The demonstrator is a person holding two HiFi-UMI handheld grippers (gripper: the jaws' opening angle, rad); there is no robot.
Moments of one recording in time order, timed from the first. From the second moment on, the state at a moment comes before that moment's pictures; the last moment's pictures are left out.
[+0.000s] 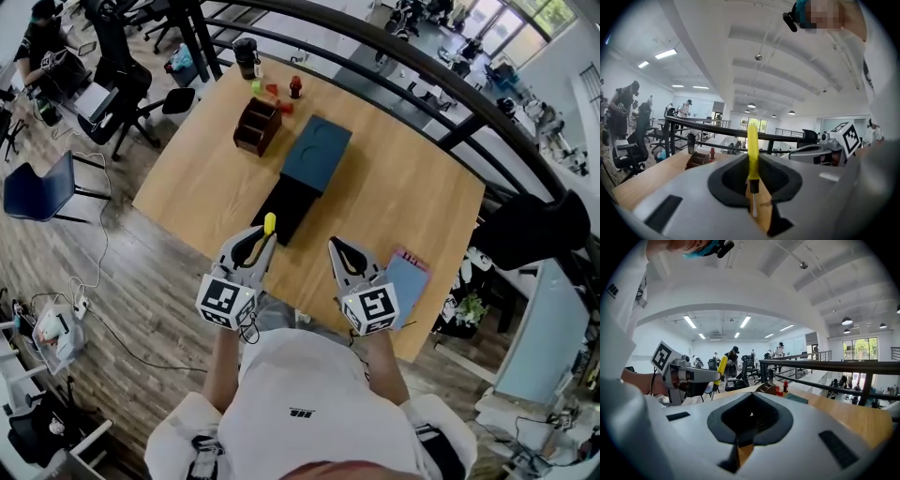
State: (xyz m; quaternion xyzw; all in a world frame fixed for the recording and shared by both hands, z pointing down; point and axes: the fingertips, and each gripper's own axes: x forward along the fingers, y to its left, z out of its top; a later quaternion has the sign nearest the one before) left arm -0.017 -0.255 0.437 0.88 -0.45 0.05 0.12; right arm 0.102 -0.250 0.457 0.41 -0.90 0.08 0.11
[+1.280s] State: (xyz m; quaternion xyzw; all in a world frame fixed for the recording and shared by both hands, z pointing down) left arm 0.001 -0.376 0.602 0.89 -0.36 0.17 0.22; right arm 0.081 -0.334 0.577 0.45 -0.85 0.20 0.17
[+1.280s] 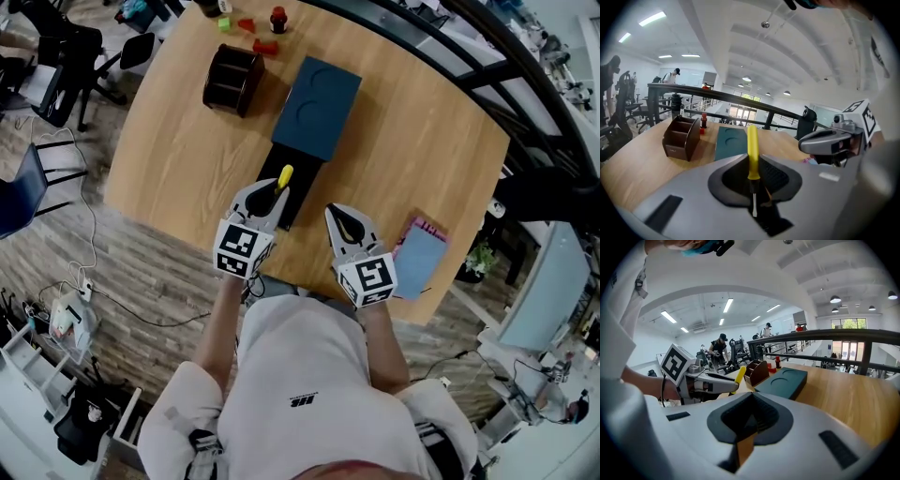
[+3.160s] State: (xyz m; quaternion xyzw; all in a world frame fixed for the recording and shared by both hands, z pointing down) left arm 0.023 -0.380 0.735 0.83 -0.30 0.35 0.31; right arm 0.095 -0.346 0.628 0.50 -0.80 0.26 0.19
